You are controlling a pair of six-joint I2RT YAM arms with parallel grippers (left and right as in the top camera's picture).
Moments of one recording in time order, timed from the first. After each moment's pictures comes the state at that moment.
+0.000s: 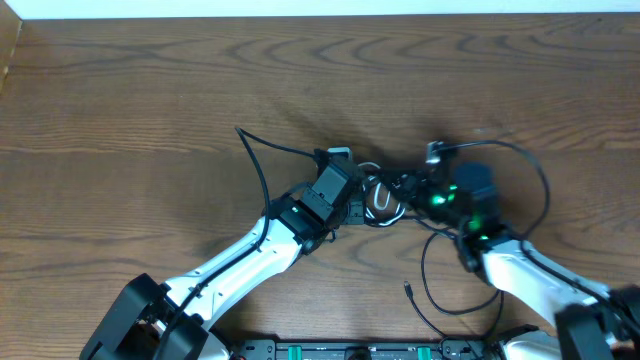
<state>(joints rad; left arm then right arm) -0.73 1.51 0.83 -0.26 -0.02 -0.72 0.31 1.40 0.43 0.58 -0.57 1.16</state>
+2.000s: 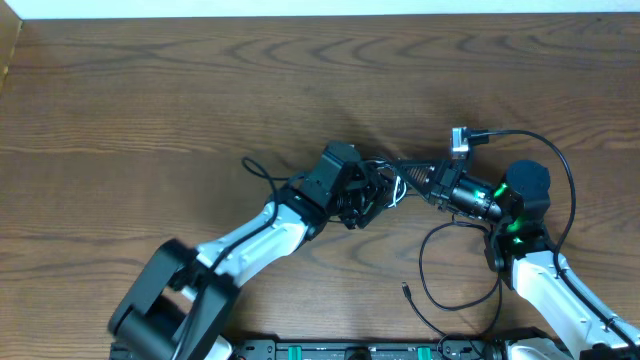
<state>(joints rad) -0.66 1.69 0.83 0.10 0.44 -1.56 0.16 1.26 0.43 0.69 -0.95 1.32</state>
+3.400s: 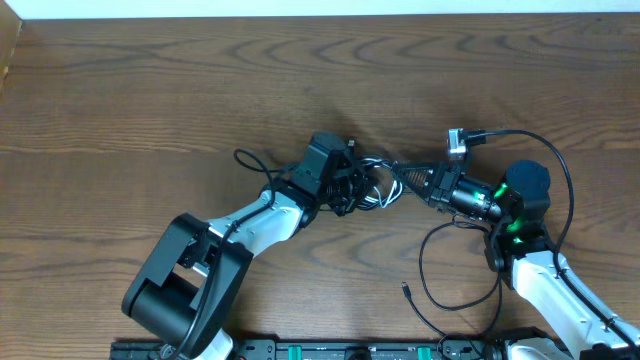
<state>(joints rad) -0.56 1.76 0.83 0.16 0.45 -1.50 0.16 1.26 0.43 0.68 -0.99 1.29</state>
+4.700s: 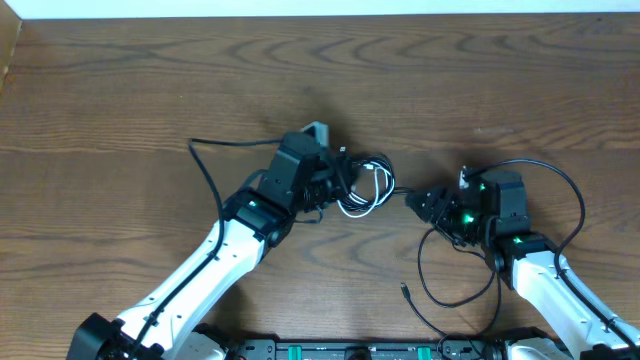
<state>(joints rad) -0.54 1.36 0.83 -0.19 0.27 -0.96 0.16 1.26 0.43 -0.06 -0.52 0.85</state>
